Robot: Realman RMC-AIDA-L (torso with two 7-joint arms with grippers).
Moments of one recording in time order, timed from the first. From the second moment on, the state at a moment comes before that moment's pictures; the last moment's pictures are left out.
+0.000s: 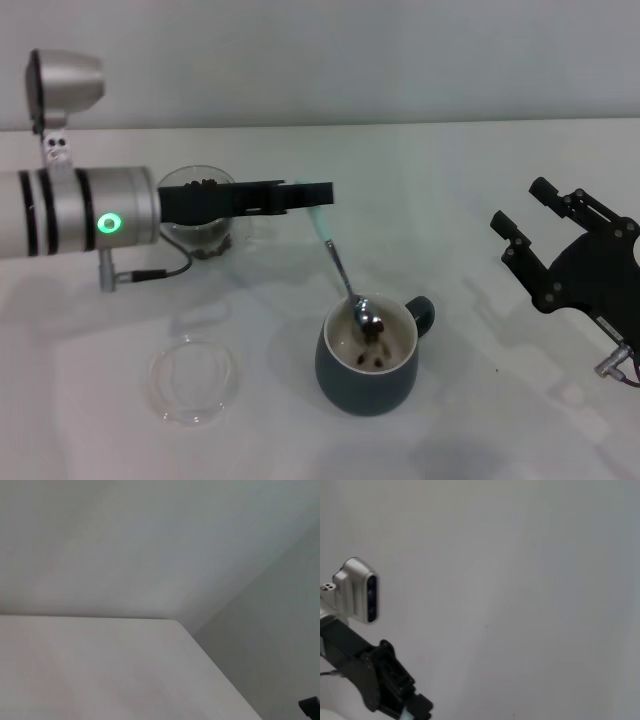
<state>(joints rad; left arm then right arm) -0.82 -2.01 1.19 0.37 1.53 1.24 -1.93 0.21 2.01 -2.09 -0.26 0.11 -1.50 0.07</state>
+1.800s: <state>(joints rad) -0.35 -1.95 1.02 0.65 1.52 1.49 -1.81 0.18 2.01 -2.08 -0.26 0.21 -1.57 0.15</state>
